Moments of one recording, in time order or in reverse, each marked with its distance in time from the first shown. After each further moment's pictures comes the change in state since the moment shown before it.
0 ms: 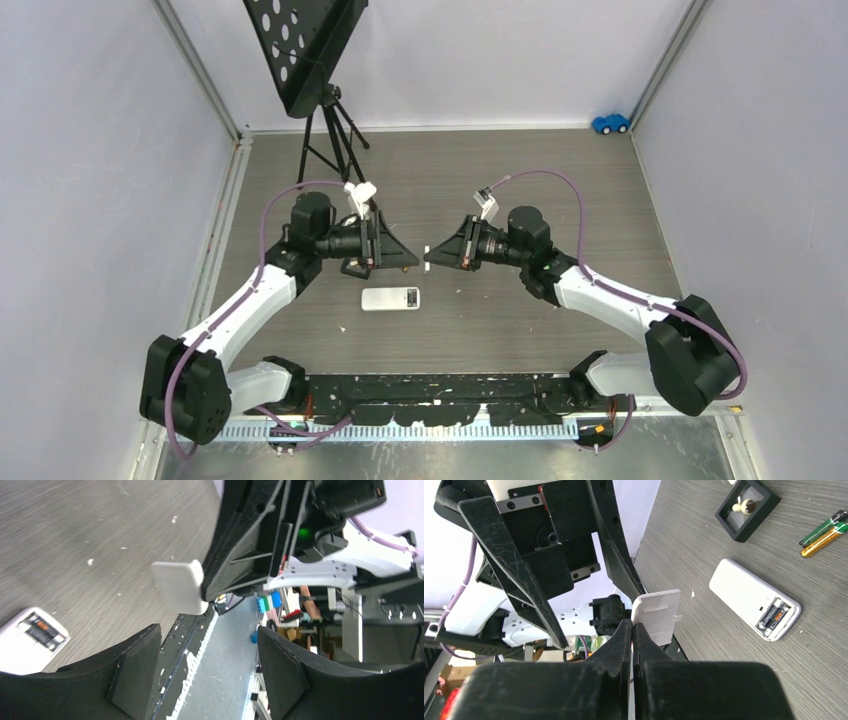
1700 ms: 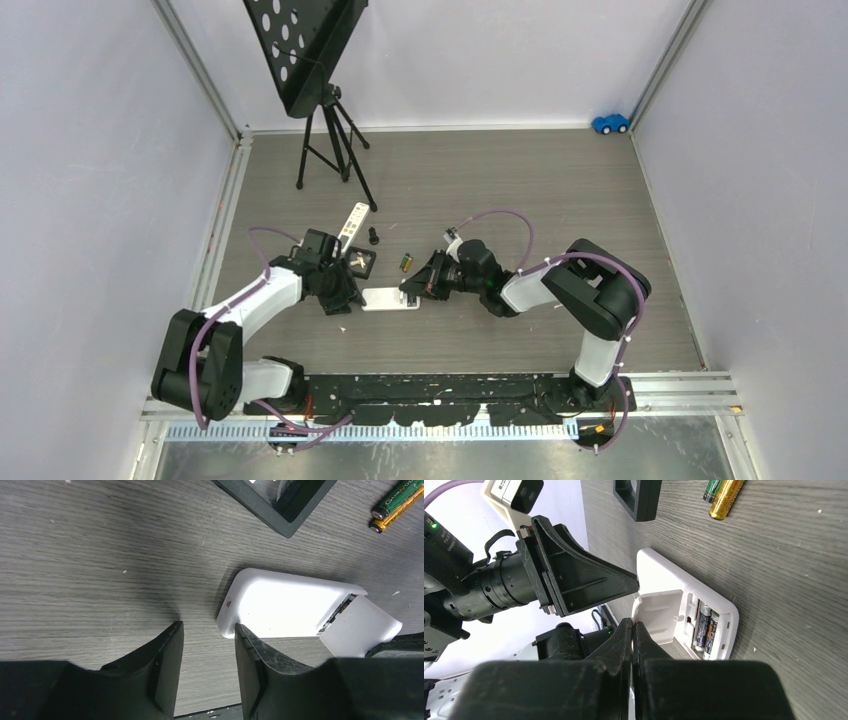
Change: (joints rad) left arm 0.084 0.106 -0.151 -0.528 -0.809 0.042; right arm 0.182 0.521 -0.048 0.376 0.255 0.220
